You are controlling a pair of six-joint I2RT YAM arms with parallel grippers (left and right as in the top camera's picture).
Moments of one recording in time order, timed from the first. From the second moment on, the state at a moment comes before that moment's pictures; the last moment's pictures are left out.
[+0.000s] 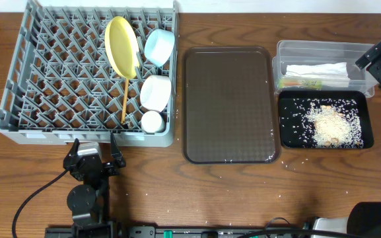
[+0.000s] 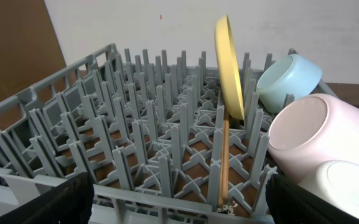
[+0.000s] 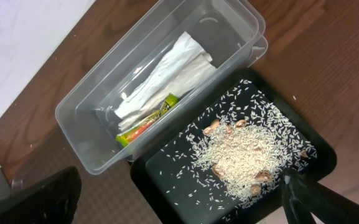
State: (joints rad) left arm 0.14 0.01 0.03 -0.14 -0.02 0.01; right arm -0.37 1.59 1.70 -1.10 -0.08 0.49
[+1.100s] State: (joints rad) left arm 0.14 0.01 0.03 -0.14 -0.02 0.01; right arm 0.11 1.49 1.66 -0.97 0.28 0.46
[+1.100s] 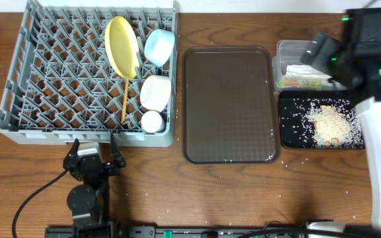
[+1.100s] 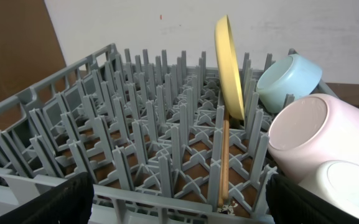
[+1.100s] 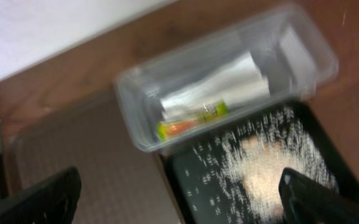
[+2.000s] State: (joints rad) left arm 0.14 0.01 0.03 -0.14 -0.03 0.01; right arm 0.13 0.24 0.03 0.02 -0.06 -0.05
